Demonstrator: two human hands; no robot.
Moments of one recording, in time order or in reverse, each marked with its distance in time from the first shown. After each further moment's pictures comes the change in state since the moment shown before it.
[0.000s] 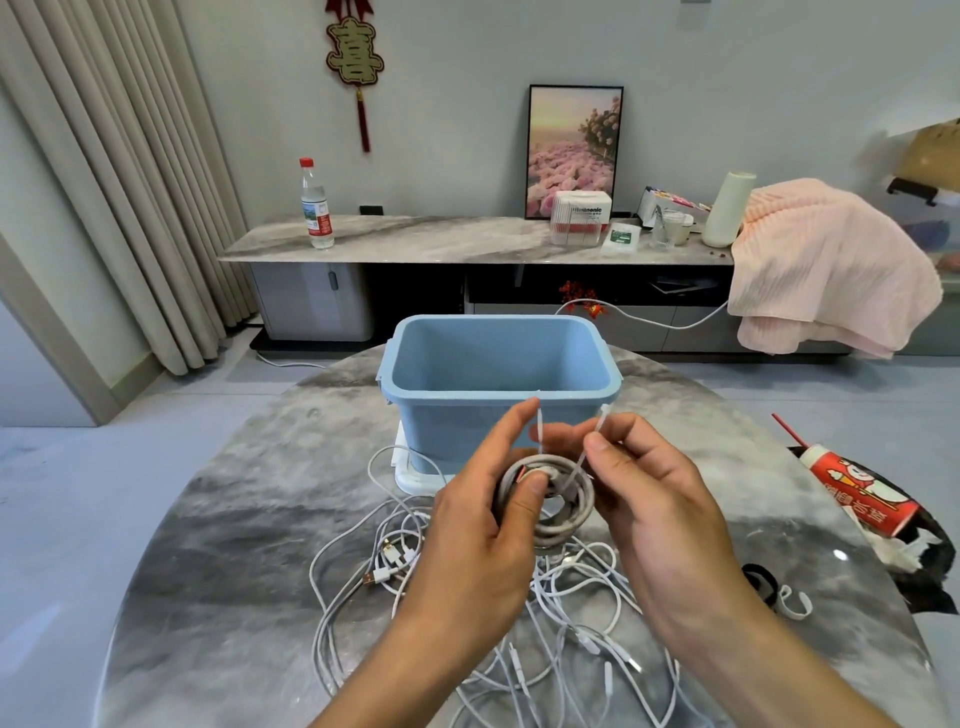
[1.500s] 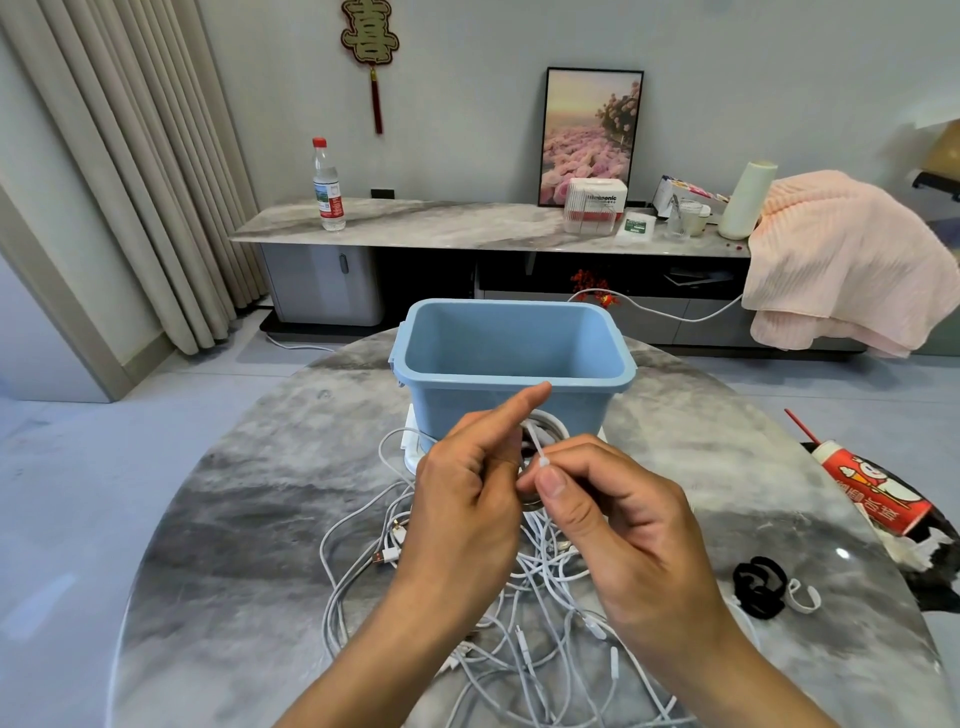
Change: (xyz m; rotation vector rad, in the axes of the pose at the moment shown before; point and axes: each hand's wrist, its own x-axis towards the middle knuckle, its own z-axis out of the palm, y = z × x) left_hand 0.006 -0.001 -0.011 0.008 0.118 -0.031; right_hand -0.017 0.020 0.008 -0.484 -0.238 -0.464
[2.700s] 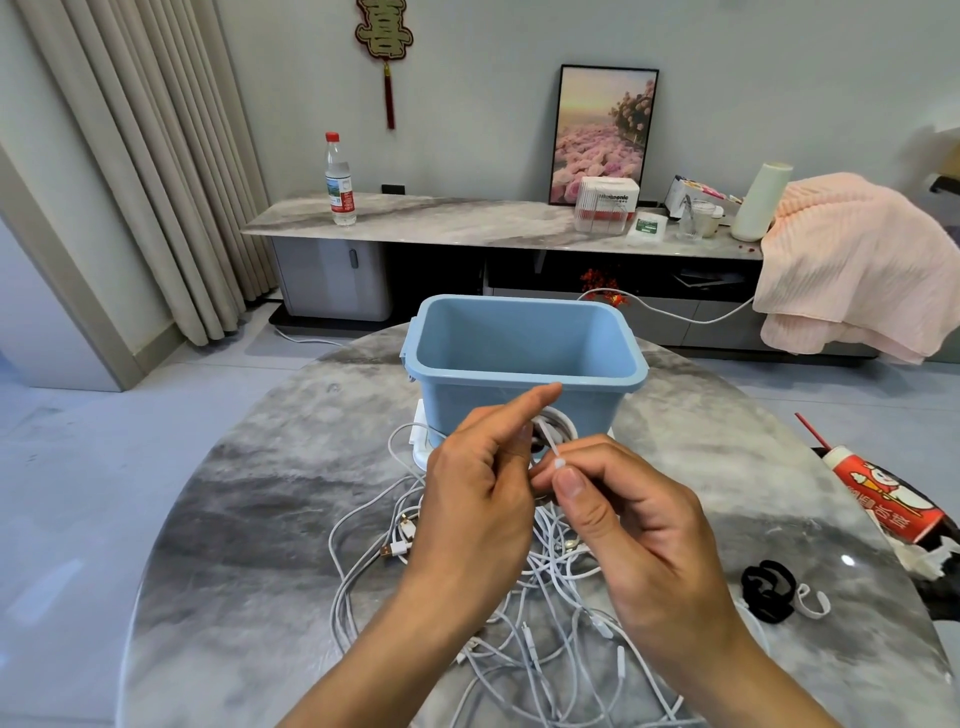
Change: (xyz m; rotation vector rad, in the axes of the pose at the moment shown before) left_hand 0.001 -0.002 -0.002 0.057 0.037 0.017; right_hand -0.001 0.000 0.001 -0.014 -0.014 -0.024
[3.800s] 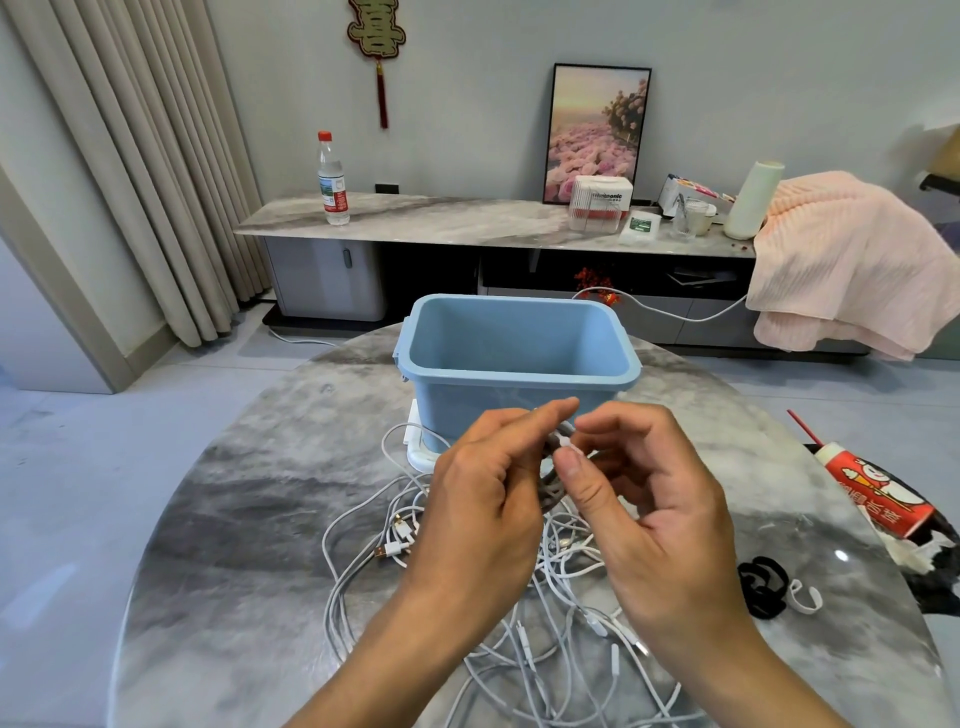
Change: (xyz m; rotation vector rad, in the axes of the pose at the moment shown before) left_hand -0.006 0.005 0.004 0.093 -0.037 0.149; right_hand 0.003 -0.004 -0.004 -0.065 0.187 0.022
